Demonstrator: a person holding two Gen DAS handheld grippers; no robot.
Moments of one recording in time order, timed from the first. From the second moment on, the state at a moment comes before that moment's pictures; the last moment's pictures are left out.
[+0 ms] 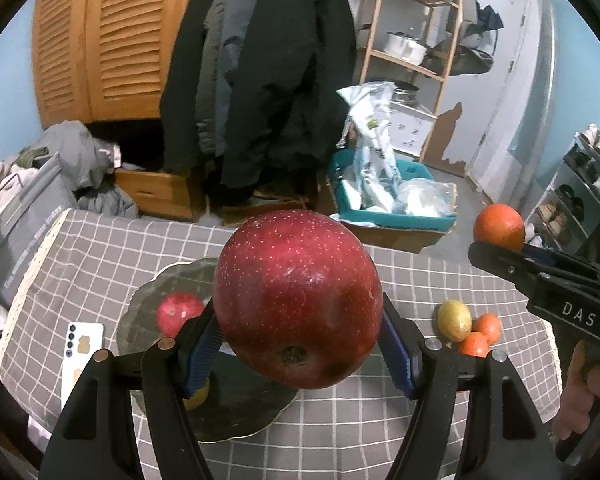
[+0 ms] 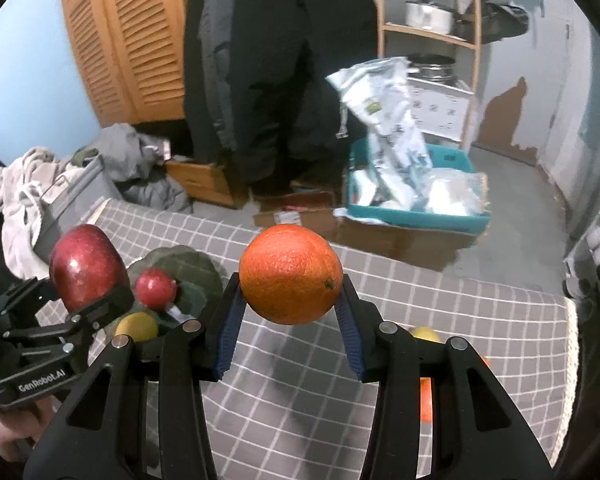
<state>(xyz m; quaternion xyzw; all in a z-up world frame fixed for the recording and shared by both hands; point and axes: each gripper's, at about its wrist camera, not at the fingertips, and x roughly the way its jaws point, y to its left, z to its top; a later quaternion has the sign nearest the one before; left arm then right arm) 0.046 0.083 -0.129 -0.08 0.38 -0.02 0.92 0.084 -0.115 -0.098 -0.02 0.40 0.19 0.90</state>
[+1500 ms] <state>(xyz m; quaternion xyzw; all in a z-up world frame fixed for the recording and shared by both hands) 0.070 0.144 -0.261 -0.13 0.52 0.06 0.84 0.144 0.009 -0.235 -0.04 0.54 0.28 0.79</state>
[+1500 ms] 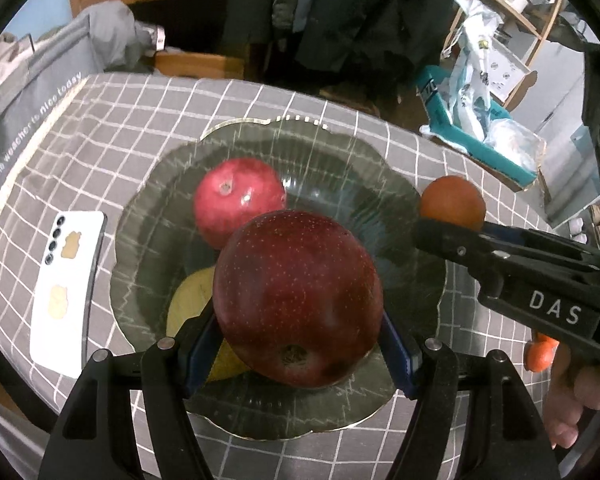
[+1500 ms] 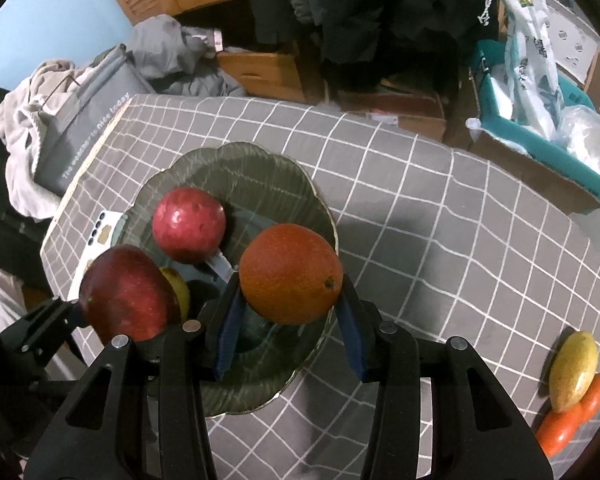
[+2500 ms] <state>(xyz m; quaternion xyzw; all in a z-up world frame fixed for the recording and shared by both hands) 0.068 0.144 -0.250 -0.12 0.51 0.06 0.85 0.149 0.006 -0.222 -0.01 0.54 0.29 0.79</state>
